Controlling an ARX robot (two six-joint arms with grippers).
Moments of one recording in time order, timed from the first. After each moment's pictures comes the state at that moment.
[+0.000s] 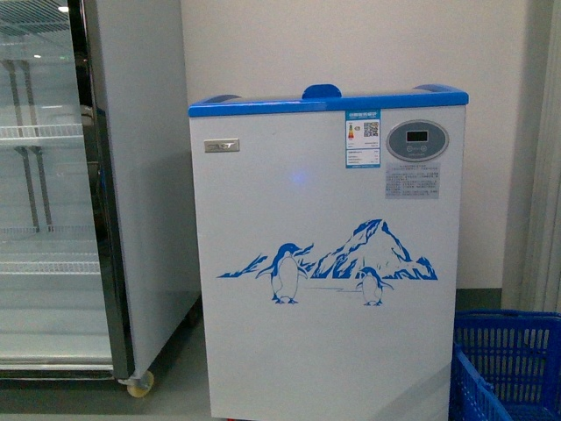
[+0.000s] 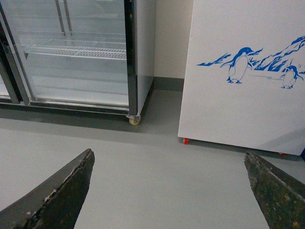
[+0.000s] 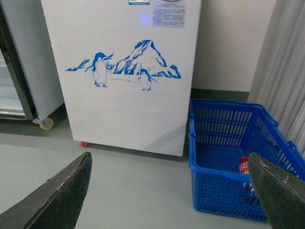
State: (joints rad) left arm 0.00 0.00 0.01 0.00 0.00 0.00; right arm 0.00 0.00 0.04 0.00 0.00 -0.01
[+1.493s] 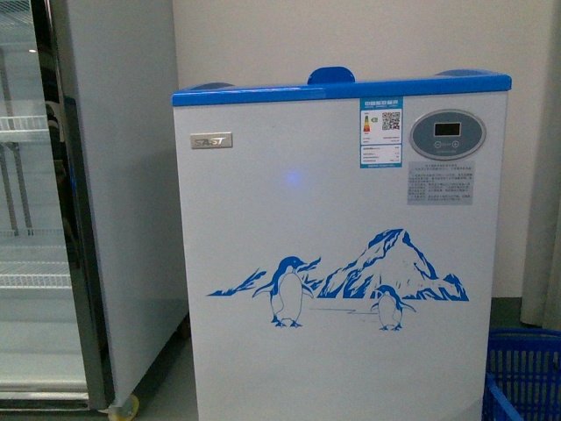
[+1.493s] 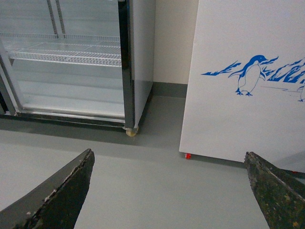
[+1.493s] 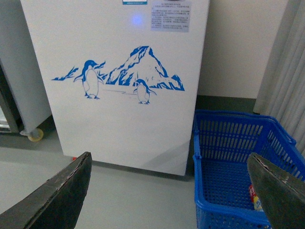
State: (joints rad) left arm 0.00 0.00 0.01 0.00 0.00 0.00; right arm 0.00 0.00 0.04 0.00 0.00 -0.01
